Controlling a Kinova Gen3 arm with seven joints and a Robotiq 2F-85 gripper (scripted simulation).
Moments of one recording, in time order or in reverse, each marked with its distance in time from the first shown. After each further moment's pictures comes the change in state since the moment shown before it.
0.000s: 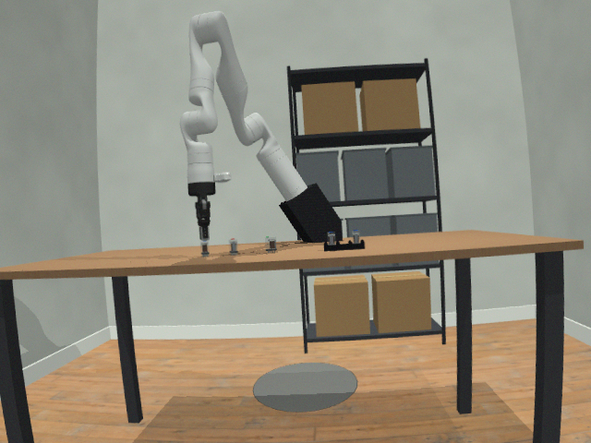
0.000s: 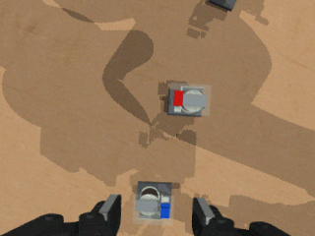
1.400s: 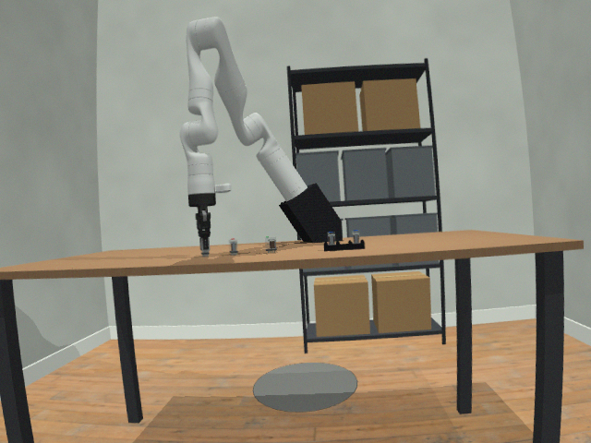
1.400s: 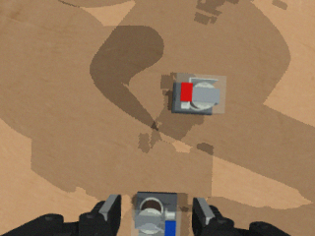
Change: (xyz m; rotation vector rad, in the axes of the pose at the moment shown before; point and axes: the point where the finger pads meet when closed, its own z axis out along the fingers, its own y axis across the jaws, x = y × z) arm -0.001 -0.002 0.030 0.005 0.000 0.002
